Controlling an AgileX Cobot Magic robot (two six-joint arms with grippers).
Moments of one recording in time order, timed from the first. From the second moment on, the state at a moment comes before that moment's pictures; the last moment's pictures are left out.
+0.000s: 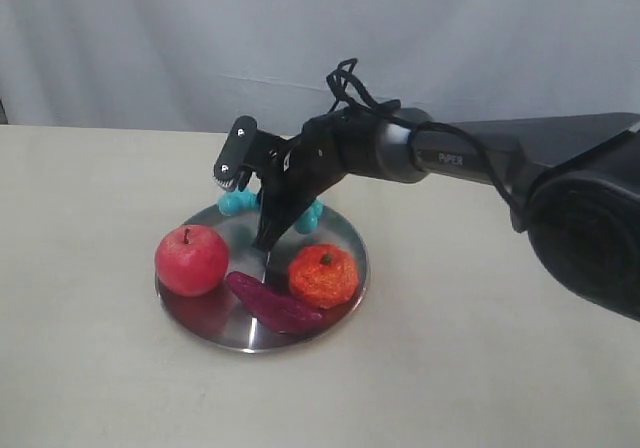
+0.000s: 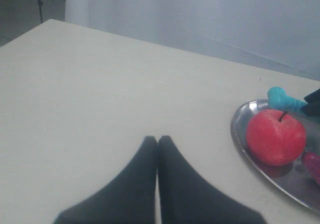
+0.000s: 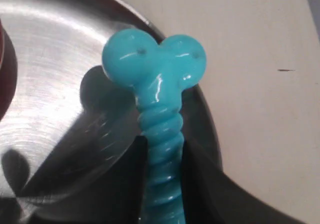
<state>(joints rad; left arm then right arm) 0.08 0.00 0.00 -0.03 0.35 -0.17 0.20 2.34 -1.81 0.01 0.42 -0.73</state>
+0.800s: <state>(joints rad) 0.08 0.00 0.00 -0.03 0.35 -0.17 0.15 1.80 -1.76 -0.35 1.21 0.22</state>
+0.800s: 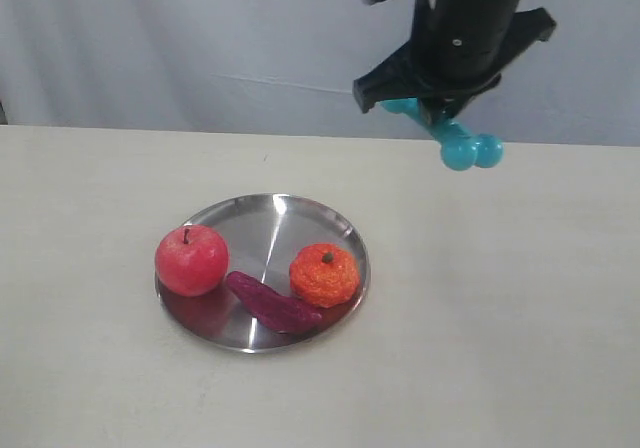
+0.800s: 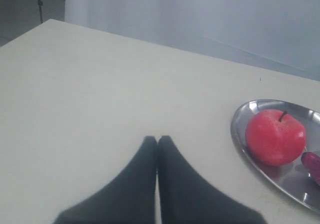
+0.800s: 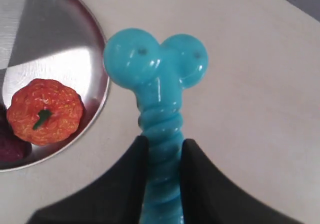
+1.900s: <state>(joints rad) 0.08 0.00 0.00 -0.03 0.35 -0.17 0.01 1.93 -1.12 -0.26 0.38 0.56</state>
